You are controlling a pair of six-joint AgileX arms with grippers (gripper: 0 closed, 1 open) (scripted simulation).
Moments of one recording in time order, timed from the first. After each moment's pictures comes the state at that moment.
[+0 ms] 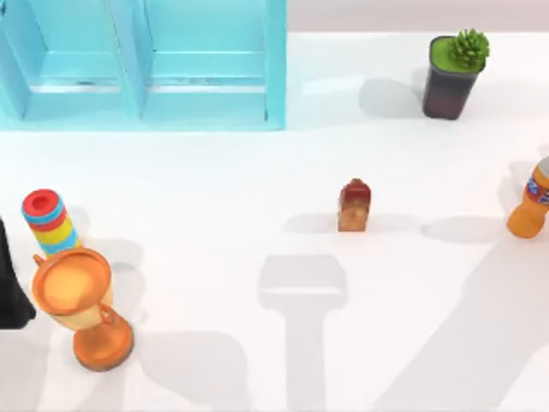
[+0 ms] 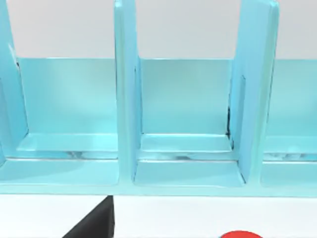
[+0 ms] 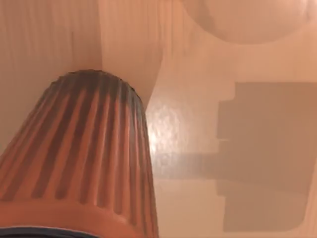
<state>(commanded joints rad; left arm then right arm) 0.00 0.00 0.00 0.00 0.00 0.00 -0.47 2.09 1.57 -1.05 0.00 -0.46</state>
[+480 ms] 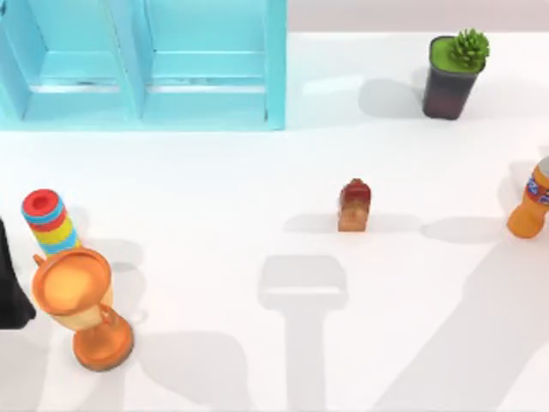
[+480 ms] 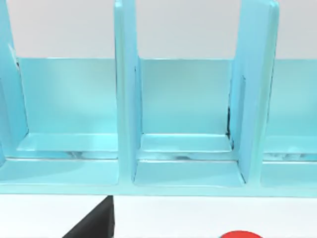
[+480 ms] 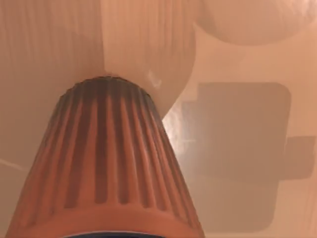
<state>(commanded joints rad) 0.00 0.00 0.00 0.00 0.00 0.00 -0.47 2.09 1.57 -1.05 0.00 -0.46</state>
